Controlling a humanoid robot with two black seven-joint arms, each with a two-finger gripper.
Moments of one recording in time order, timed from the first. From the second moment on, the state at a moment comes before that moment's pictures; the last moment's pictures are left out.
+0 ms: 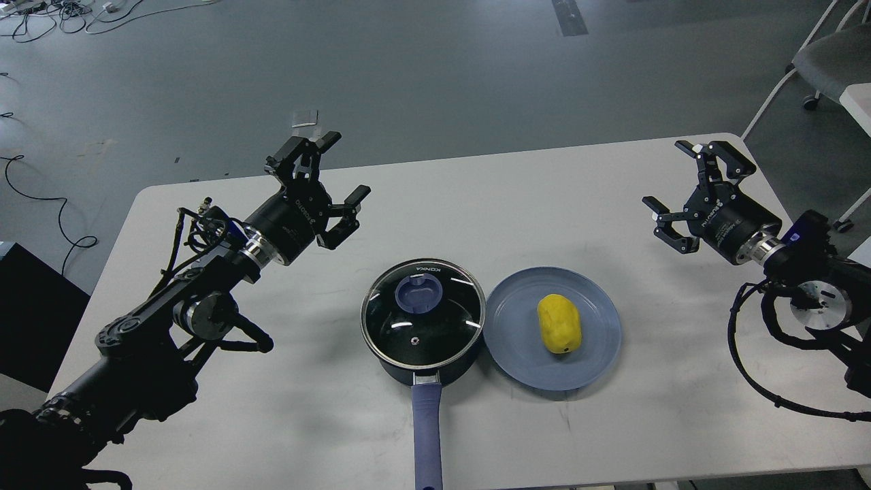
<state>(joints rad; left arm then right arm) -0.71 0.32 -0.64 -0.81 0.33 -0.49 -0.35 0.55 -0.47 0.64 0.72 -0.14 0.49 0.35</state>
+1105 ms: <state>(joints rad) -0.86 0.62 -0.64 -1.42 1.19 -0.49 -0.48 0.55 -0.51 0.64 0.72 -0.14 0.49 0.36</state>
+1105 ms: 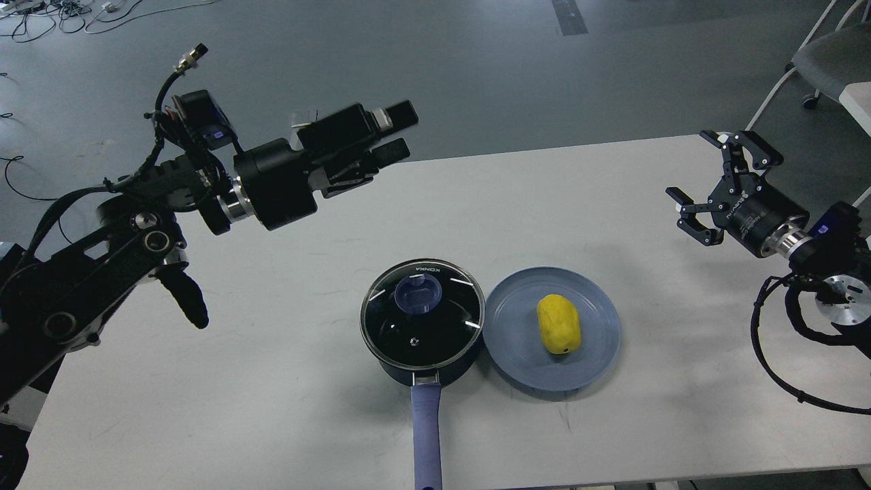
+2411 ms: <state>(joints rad) -0.92 0.58 -0.34 -1.41 2.00 -0.47 -0.44 0.56 -0.54 0.64 0.73 -0.14 0.49 0.37</state>
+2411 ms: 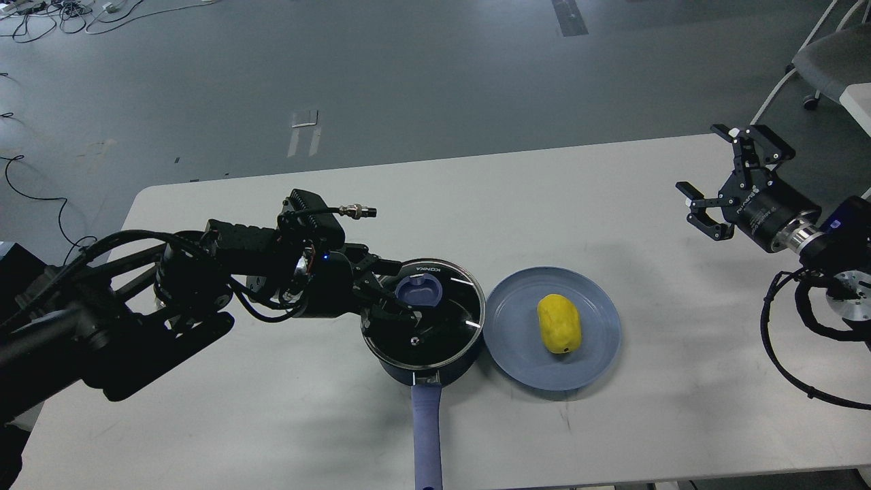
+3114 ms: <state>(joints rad) -0.92 0.57 -0.34 -1.41 2.00 -0.46 -0.44 0.56 -0.54 0.64 0.72 -0.14 0.49 0.37</state>
